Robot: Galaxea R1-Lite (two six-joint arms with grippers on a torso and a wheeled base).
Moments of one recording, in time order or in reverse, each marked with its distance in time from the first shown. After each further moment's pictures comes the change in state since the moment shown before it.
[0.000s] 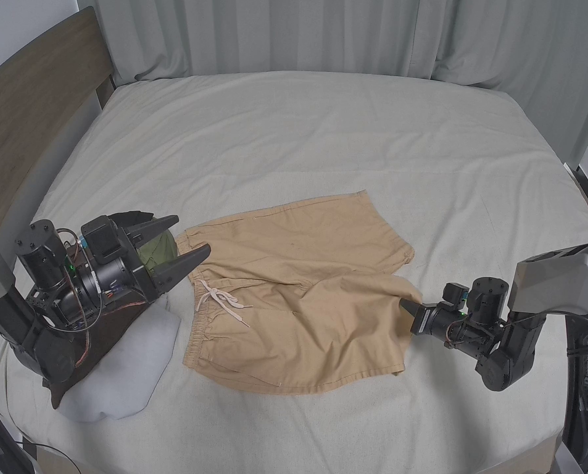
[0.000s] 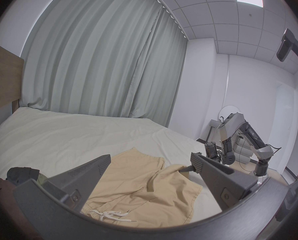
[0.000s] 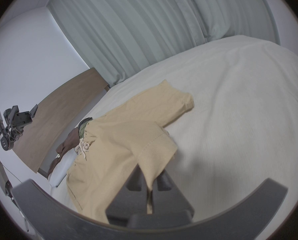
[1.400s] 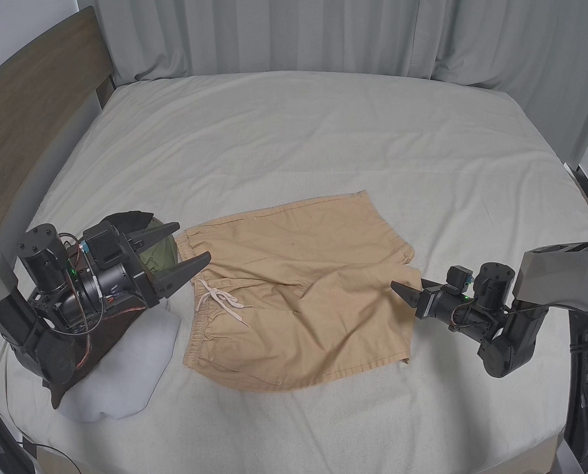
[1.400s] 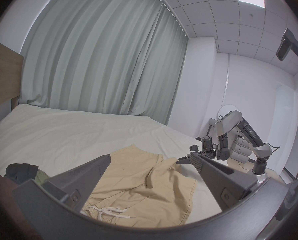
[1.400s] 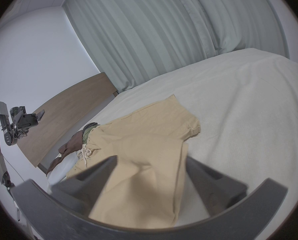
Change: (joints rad) left arm 0.007 0.014 0.013 0.000 -0.019 0.007; right arm -0.051 0.000 -0.097 -0.006 0.095 -0.069
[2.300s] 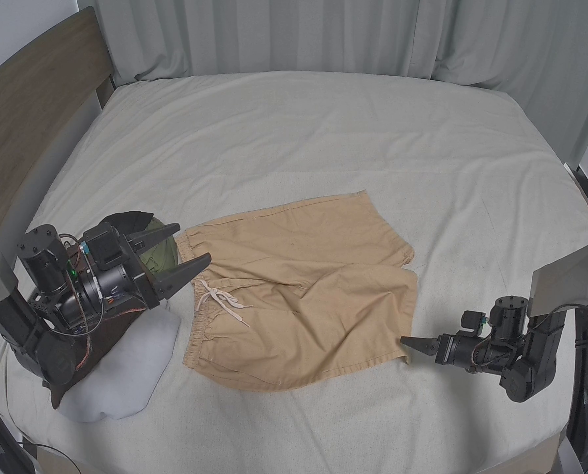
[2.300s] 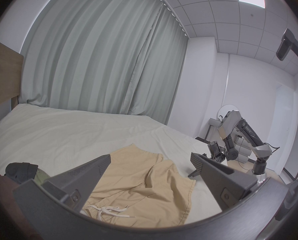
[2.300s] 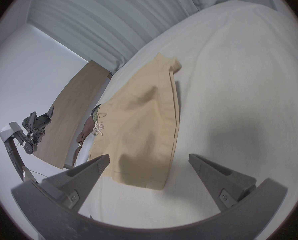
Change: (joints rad) left arm -0.001 0.000 0.004 0.000 0.000 0.000; right arm -0.063 -0.011 0.303 0.005 0.200 0.136
